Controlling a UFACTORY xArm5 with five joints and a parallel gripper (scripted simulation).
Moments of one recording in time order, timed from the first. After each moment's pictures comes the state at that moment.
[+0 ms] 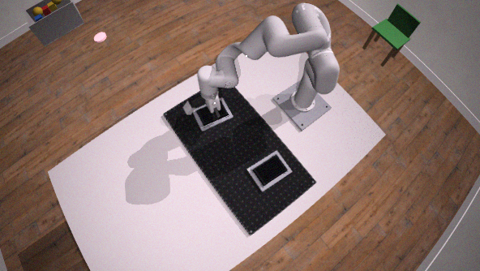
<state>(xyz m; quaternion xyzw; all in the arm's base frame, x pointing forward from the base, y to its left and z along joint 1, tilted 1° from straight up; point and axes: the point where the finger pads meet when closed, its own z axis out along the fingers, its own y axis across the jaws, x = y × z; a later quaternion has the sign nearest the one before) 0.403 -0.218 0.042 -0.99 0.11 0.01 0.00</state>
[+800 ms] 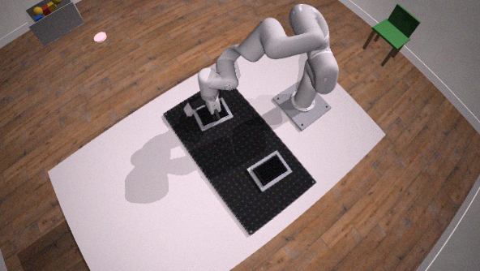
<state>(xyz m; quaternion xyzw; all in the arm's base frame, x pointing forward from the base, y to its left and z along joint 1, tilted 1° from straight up) 0.403 -0.218 0.029 -0.99 0.11 0.01 0.00</state>
